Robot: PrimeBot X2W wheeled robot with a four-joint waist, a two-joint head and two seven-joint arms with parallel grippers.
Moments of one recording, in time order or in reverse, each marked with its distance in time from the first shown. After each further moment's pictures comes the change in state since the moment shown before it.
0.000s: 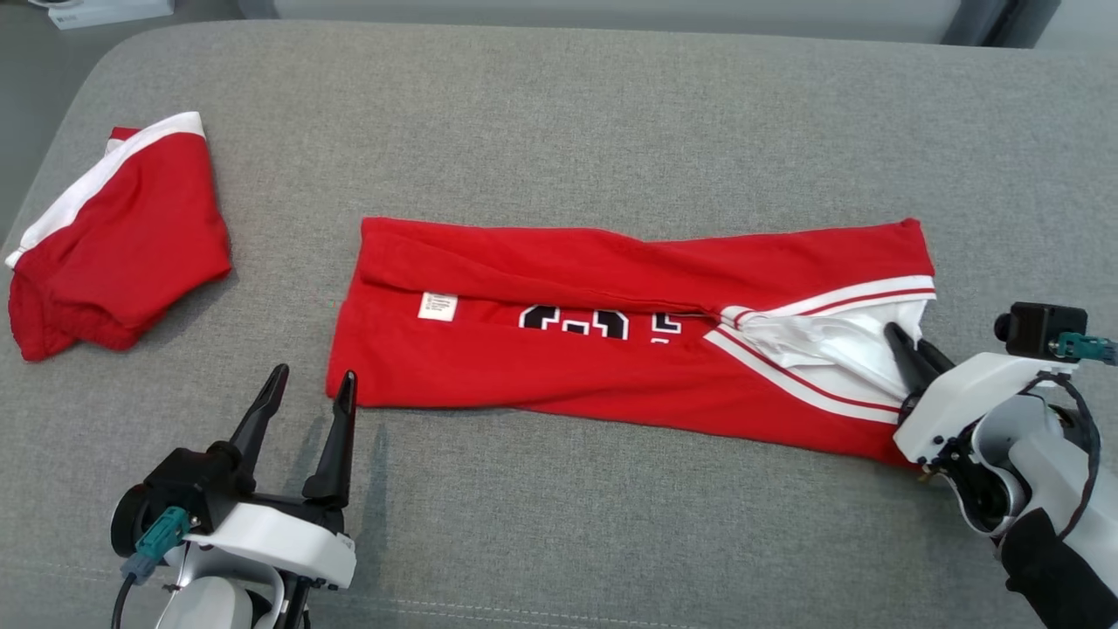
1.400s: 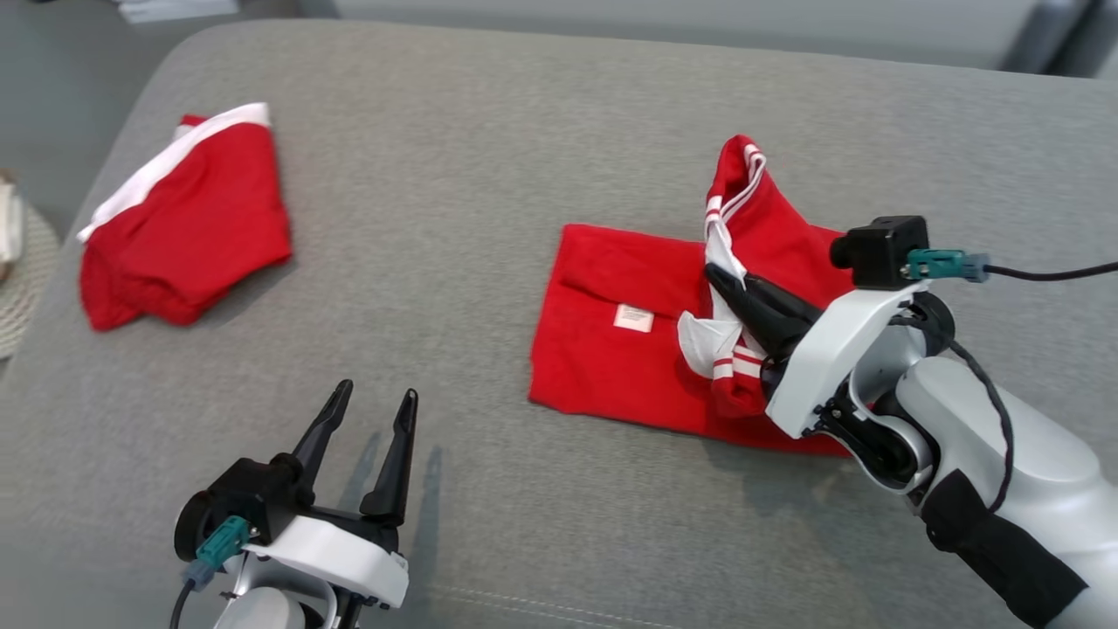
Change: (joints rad) left arm 0.013 -0.026 -0.091 0.000 -0.025 0.000 0.000; right arm -0.110 -0.048 0.239 -0.436 -0.002 -0.002 0.099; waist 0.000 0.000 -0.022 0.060
